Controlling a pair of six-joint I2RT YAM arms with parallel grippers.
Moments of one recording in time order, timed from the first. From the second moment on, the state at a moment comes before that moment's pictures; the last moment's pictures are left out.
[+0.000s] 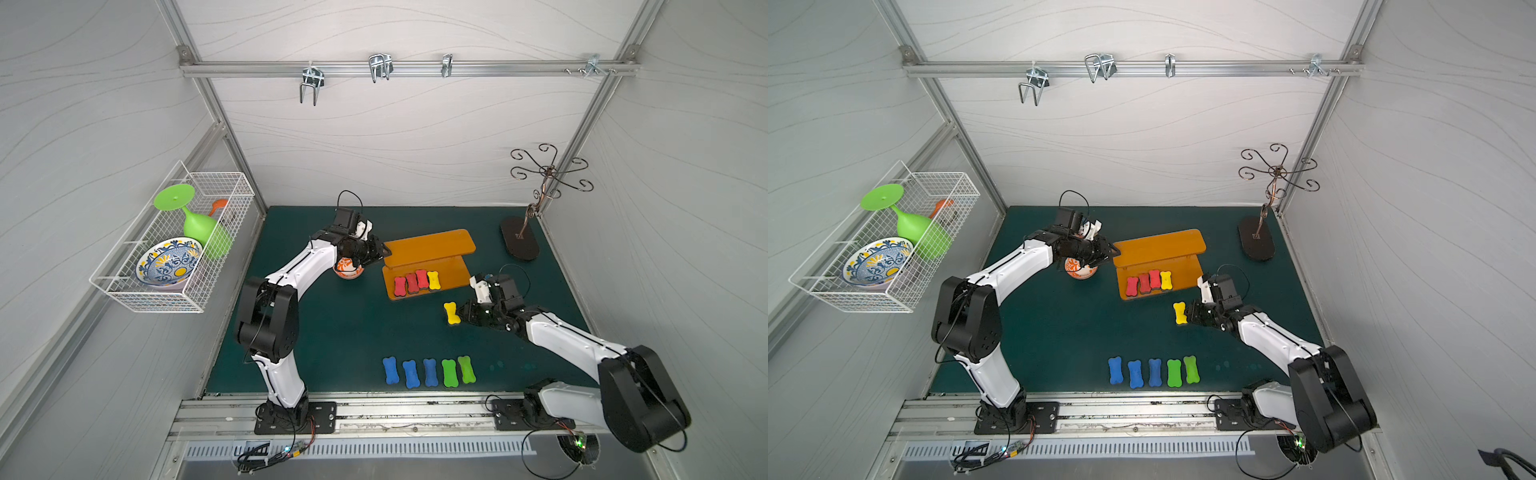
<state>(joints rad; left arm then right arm) -0.30 1.78 1.39 -0.53 0.56 -0.60 0.42 1.18 0.49 -0.22 -0.39 0.54</state>
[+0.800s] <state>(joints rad) -0.30 1.77 1.38 -0.53 0.56 -0.61 0.47 1.05 0.39 -0.38 -0.36 0.58</state>
